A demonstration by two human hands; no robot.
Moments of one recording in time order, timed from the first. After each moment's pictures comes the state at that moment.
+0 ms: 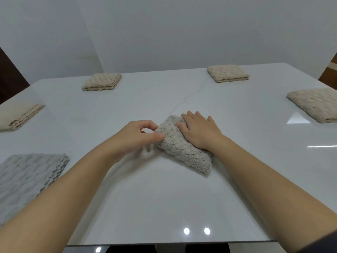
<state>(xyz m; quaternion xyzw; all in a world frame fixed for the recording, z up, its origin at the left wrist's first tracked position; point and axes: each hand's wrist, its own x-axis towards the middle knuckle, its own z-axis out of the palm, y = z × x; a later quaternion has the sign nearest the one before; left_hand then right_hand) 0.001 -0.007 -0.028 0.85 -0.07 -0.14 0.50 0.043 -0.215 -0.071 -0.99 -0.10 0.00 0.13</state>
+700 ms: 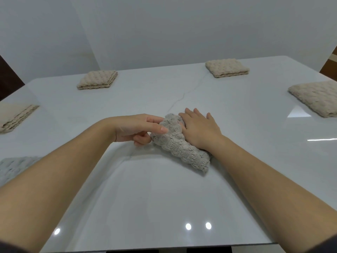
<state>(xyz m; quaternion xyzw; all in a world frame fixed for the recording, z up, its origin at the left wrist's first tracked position) 0.042 -0.013 -0.009 0.77 -0.19 -0.40 0.46 0.039 -0.215 -0.070 -0.99 -0.10 0.01 0.11</state>
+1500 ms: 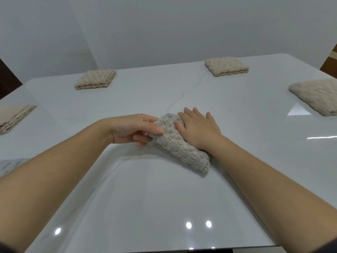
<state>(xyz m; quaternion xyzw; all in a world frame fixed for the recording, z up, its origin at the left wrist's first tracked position) 0.049 -0.008 -0.018 0.72 -0.19 -0.41 0.52 0.038 -0.215 -0.071 -0.99 -0.09 0.02 0.13</state>
